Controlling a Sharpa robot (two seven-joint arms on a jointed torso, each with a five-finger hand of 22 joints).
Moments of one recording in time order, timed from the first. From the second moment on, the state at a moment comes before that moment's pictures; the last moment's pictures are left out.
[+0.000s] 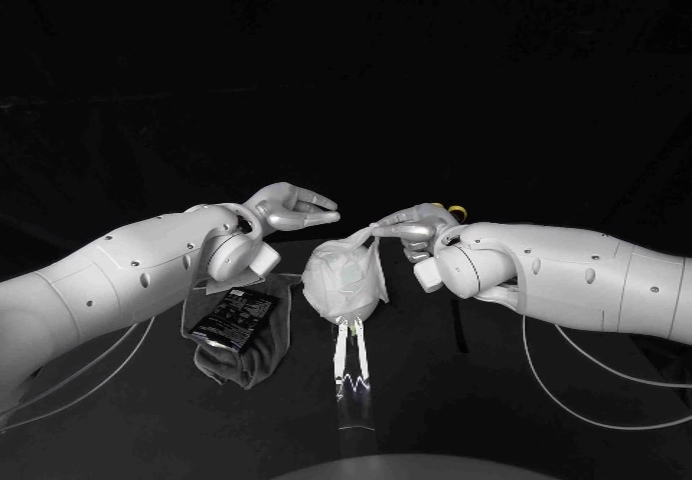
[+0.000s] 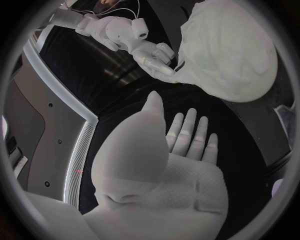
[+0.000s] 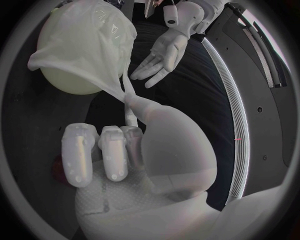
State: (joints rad) left arm 1.25 -0.50 -0.08 1.05 -0.48 -0.02 0.14; left_hand 1.54 -0.06 -0.05 0.29 0.05 0.66 0.18 0.15 0.24 0.84 0.24 0.14 0.07 0.52 0.23 0.28 0.15 0.10 0.20 0.30 0.05 0.04; right arm 1.25 -0.70 -0.18 1.39 -0.19 -0.53 0.00; right_hand 1.34 -0.05 0.53 -0.03 0.04 1.03 0.09 0.37 0.45 1.47 0.02 1.57 1.31 1.47 -0.05 1.56 1.31 0.03 1.47 0.07 1.48 1.31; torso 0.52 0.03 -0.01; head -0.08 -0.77
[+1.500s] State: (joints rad) left arm 1.26 -0.36 -0.07 0.87 -0.47 0.28 0.16; left_hand 1.50 -0.01 -0.08 0.27 0.05 0.75 0.19 0.17 0.25 0.92 0.24 0.08 0.06 0.39 0.23 0.17 0.11 0.13 0.13 0.30 0.03 0.03; right arm 1.25 -0.78 -0.18 1.53 -0.43 -0.54 0.10; right_hand 1.33 -0.05 0.54 -0.04 0.05 1.02 0.09 0.38 0.46 1.47 0.02 1.57 1.31 1.46 -0.04 1.57 1.31 0.03 1.47 0.06 1.48 1.31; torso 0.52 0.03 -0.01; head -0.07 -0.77
